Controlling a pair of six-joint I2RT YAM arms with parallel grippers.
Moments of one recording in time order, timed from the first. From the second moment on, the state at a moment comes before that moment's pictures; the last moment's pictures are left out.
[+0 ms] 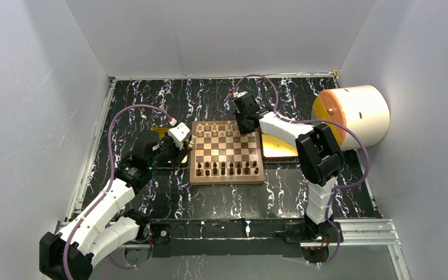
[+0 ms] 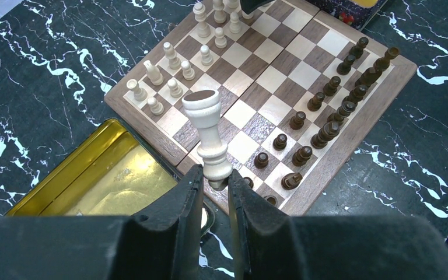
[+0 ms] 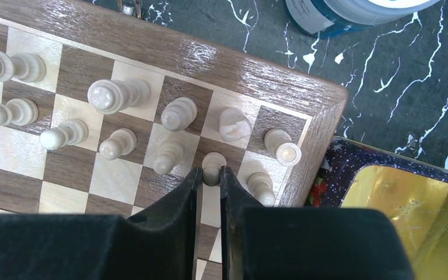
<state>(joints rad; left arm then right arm) -0.47 0.87 0.64 -0.19 0.30 0.24 0.61 1.92 1.39 -0.39 0.16 0.20</state>
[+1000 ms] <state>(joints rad) -0.47 0.88 0.65 -0.23 0.32 0.15 0.61 1.87 1.41 -0.47 0.13 0.22</state>
